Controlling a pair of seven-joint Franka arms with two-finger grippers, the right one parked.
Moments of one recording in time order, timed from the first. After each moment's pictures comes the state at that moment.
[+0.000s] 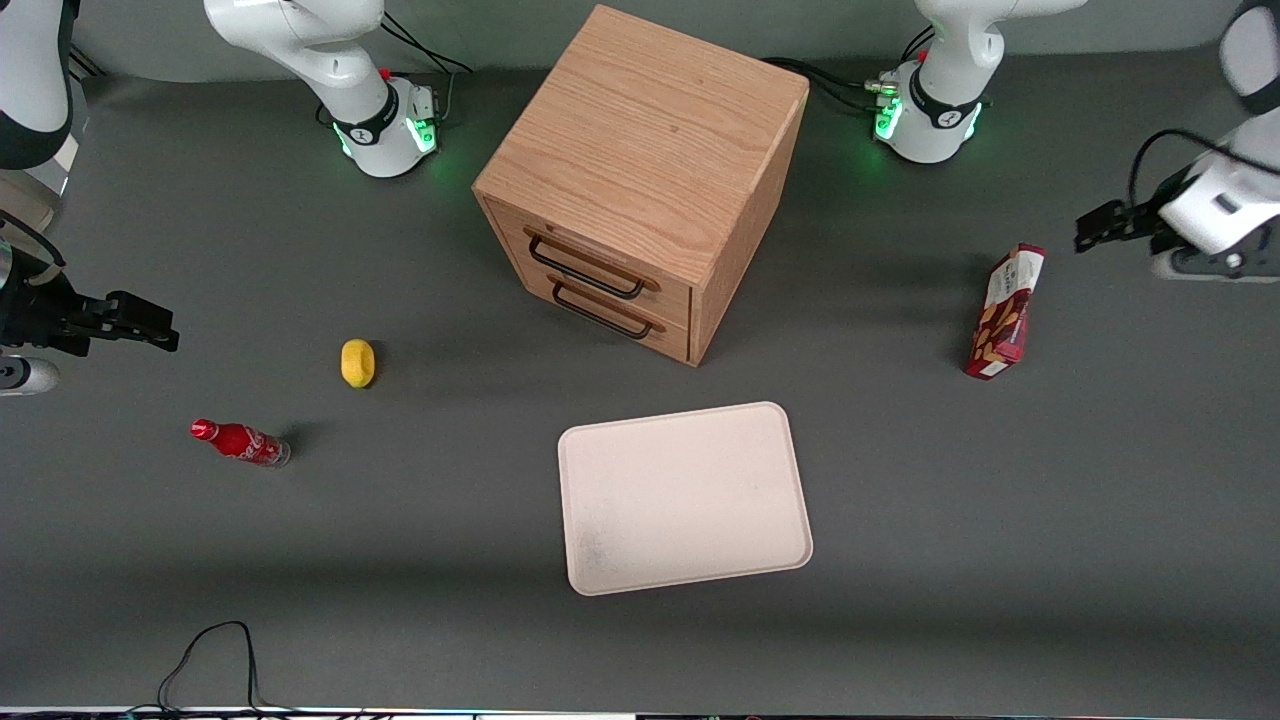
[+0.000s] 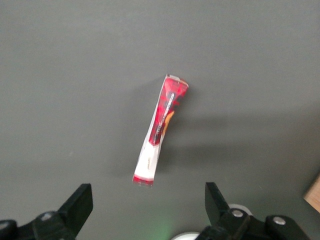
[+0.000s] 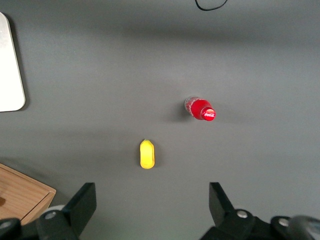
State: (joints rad) arm 0.05 -0.26 0.09 -2.31 0.04 1.94 0.19
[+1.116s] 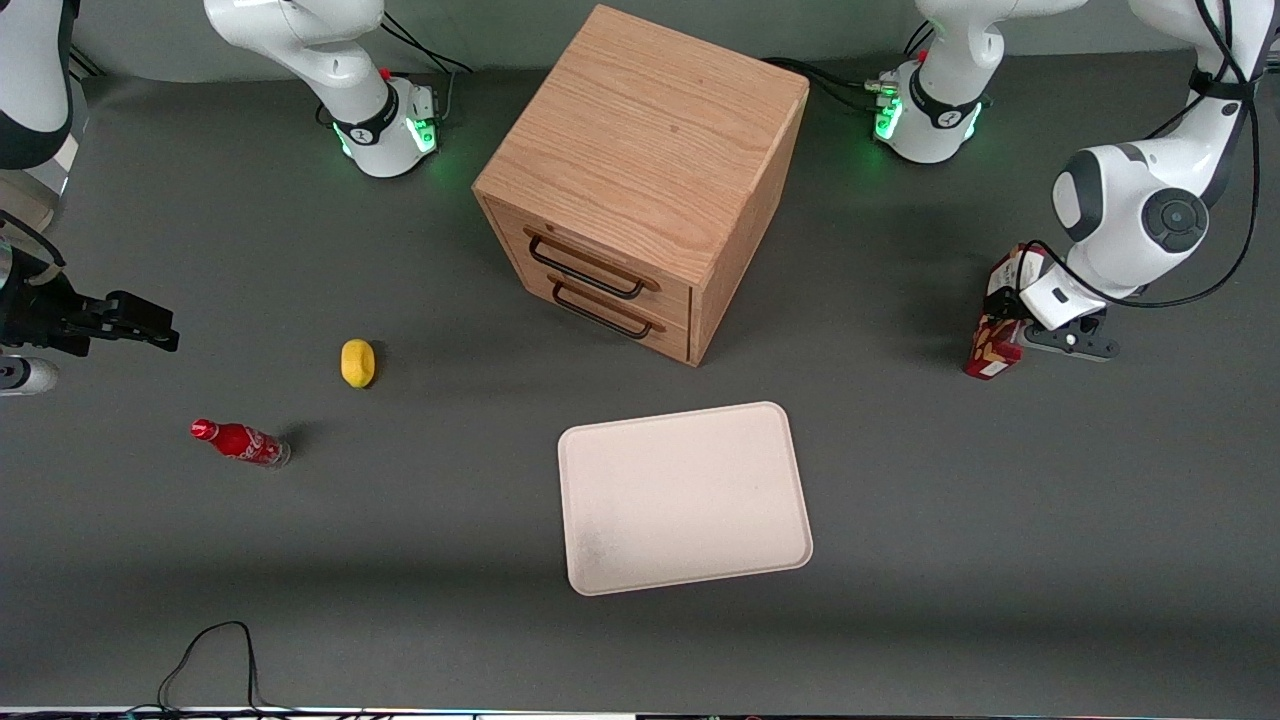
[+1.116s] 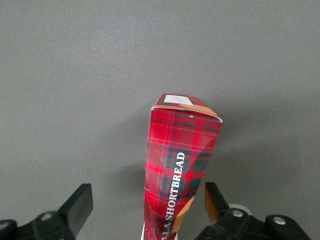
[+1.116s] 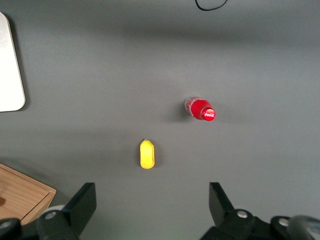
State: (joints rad) arm 0.05 0.08 0.09 -2.54 0.04 2.58 0.35
